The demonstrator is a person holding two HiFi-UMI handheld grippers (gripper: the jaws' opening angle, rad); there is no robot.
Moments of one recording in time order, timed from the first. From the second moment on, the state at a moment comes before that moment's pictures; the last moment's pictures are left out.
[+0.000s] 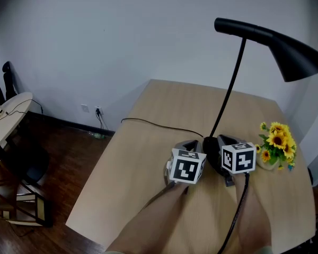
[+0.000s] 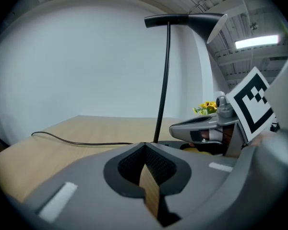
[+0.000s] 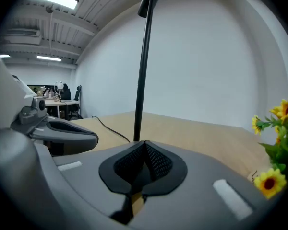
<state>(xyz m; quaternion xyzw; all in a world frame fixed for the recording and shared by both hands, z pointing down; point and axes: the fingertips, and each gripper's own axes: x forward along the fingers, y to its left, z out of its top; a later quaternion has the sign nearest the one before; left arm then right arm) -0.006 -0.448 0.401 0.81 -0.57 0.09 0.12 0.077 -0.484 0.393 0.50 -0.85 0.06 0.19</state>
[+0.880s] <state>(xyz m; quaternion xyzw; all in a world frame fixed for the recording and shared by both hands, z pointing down) -0.006 -0.445 0.398 0.81 -0.56 0.09 0.12 0.075 -0.493 0.425 0.47 -0.84 0.16 0.23</state>
